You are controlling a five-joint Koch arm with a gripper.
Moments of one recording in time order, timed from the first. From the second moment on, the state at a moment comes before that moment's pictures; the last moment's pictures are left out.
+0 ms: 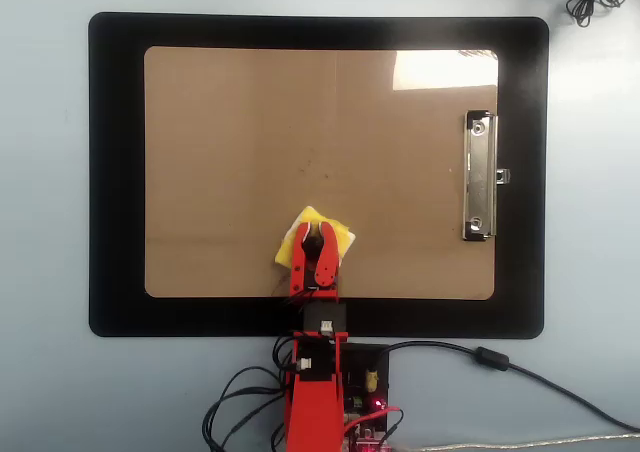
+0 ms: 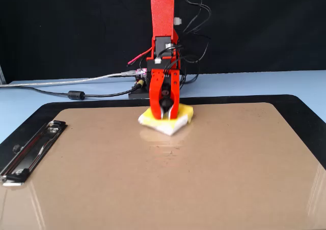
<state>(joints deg) -5.9 114.6 167.8 -24.3 -83.1</state>
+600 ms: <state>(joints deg) -8.0 99.8 153.6 -25.1 -83.5</state>
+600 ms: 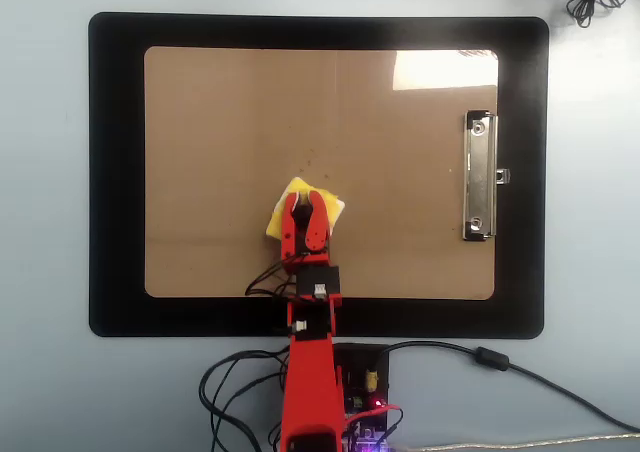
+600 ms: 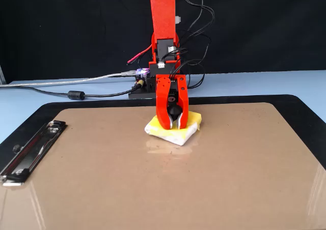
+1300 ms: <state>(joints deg) -52.5 102.8 131.6 -4.0 -96.7</state>
